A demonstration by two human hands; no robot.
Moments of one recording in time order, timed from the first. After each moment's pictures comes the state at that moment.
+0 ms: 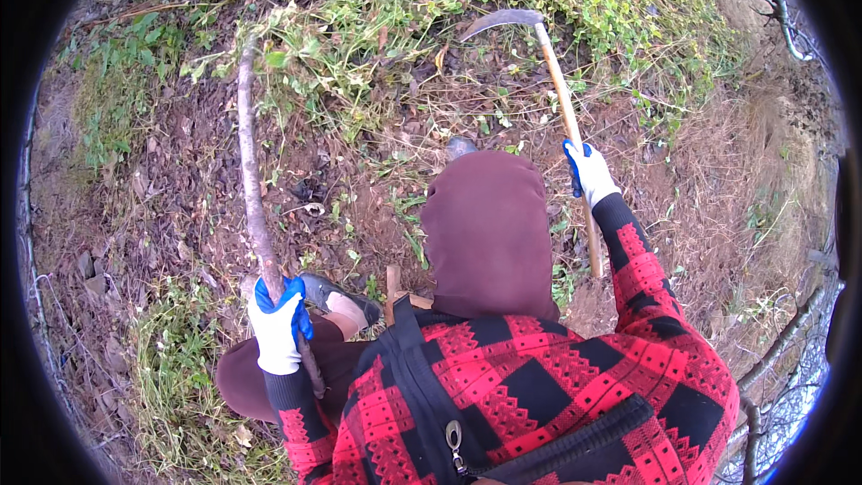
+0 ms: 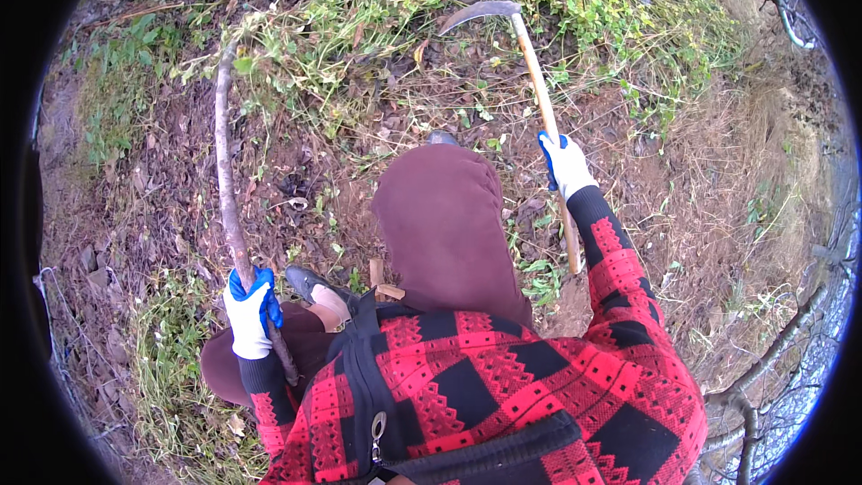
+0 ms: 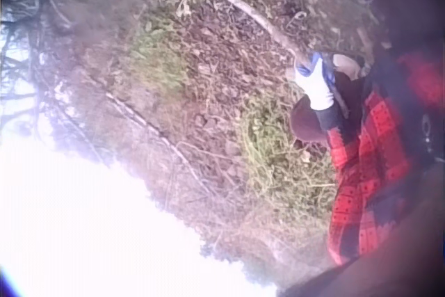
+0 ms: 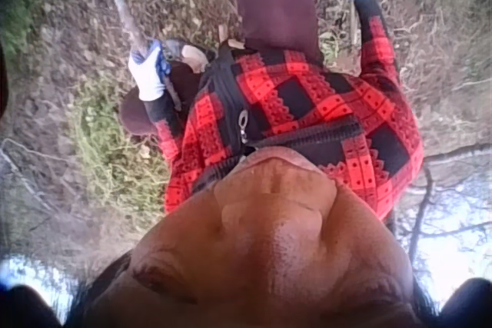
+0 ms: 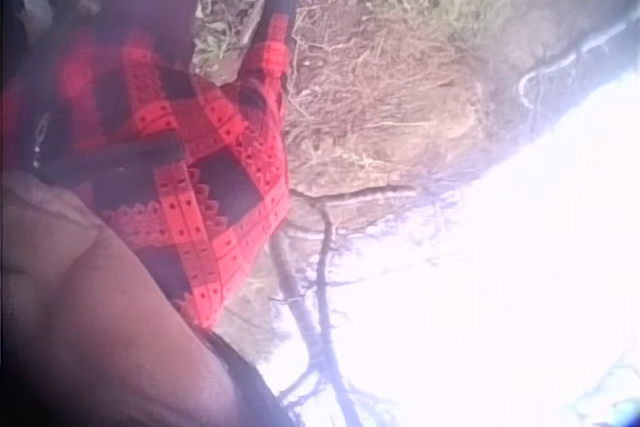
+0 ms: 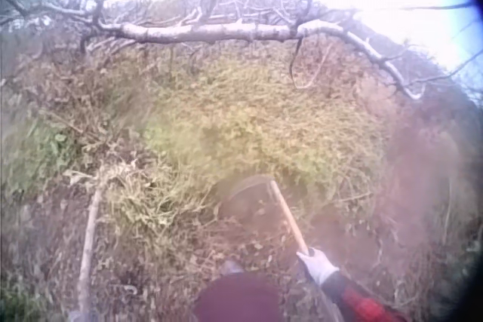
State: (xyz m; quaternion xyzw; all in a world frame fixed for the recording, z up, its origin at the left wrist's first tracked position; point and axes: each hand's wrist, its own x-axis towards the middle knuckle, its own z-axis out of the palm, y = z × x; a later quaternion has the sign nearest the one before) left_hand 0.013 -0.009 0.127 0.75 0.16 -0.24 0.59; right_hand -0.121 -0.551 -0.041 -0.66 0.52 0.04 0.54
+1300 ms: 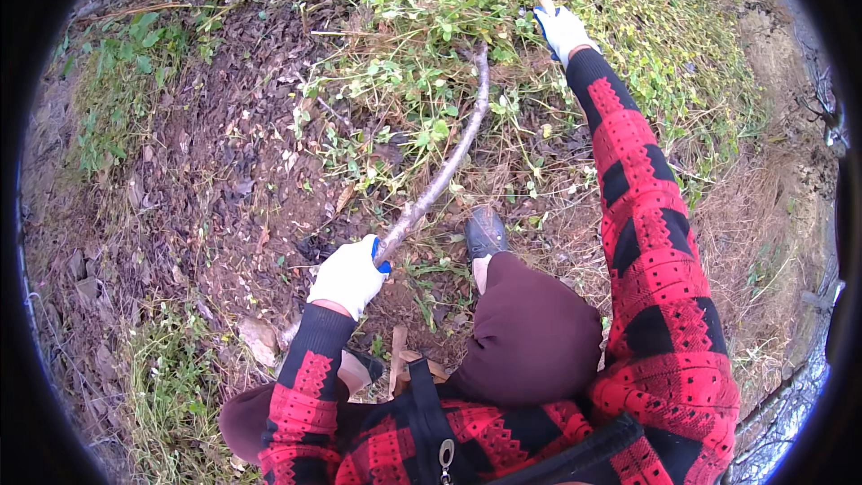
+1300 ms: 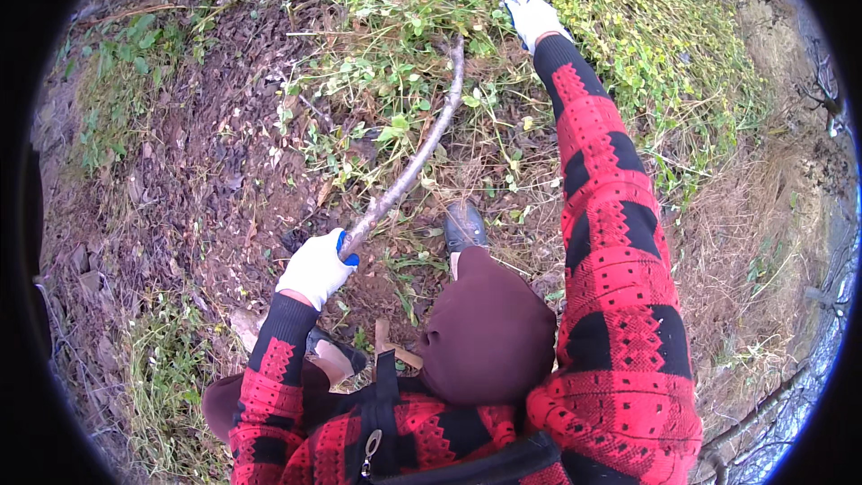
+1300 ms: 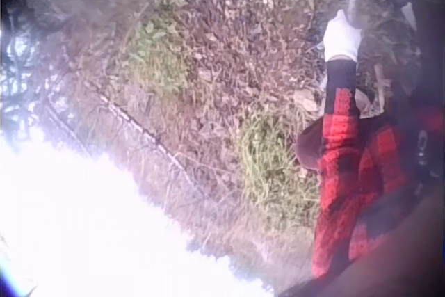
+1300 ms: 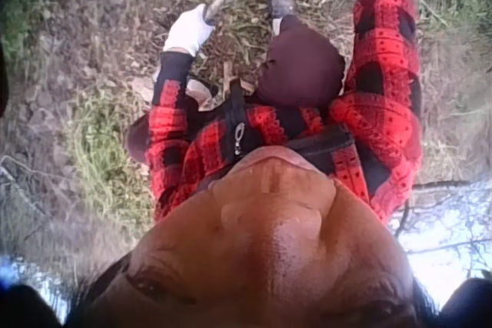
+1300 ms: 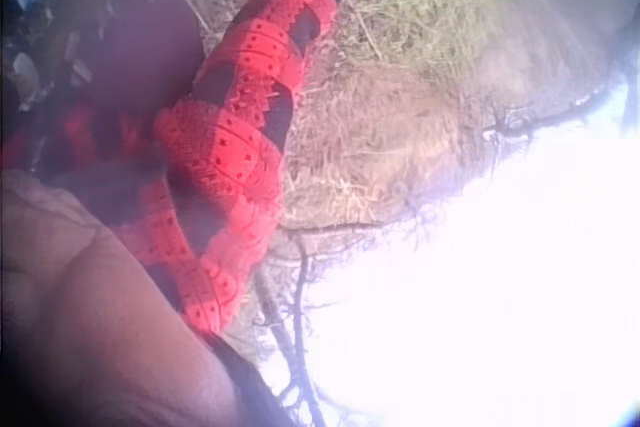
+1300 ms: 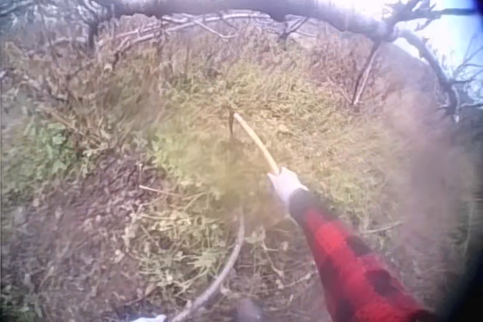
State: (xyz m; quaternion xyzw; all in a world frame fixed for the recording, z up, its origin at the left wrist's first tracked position) left_hand 0.151 -0.158 0.026 0.89 -0.21 -0.39 0.07; right_hand 0.284 -0.674 -0.048 -0.86 0.39 -0.01 0.32
